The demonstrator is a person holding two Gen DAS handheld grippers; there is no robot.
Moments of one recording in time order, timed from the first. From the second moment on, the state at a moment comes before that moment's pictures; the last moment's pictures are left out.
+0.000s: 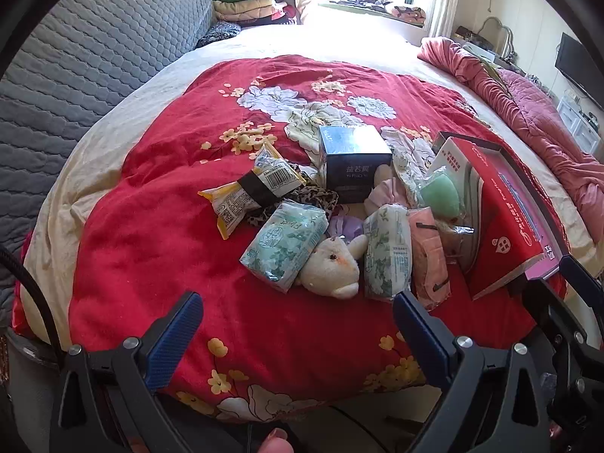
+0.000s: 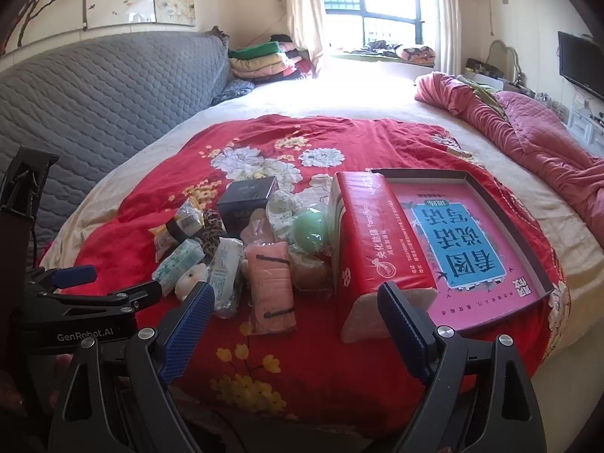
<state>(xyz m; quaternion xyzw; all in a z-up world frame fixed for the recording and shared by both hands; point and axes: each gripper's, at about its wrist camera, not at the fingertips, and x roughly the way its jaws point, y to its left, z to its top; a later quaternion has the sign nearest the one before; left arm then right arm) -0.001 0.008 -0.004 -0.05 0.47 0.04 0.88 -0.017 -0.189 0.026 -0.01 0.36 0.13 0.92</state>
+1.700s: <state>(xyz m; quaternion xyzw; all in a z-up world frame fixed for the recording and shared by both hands) 0.004 0.040 -0.014 -0.08 0.48 0.05 0.87 -0.015 -0.174 0.017 -0.03 0.37 0.15 0.92</state>
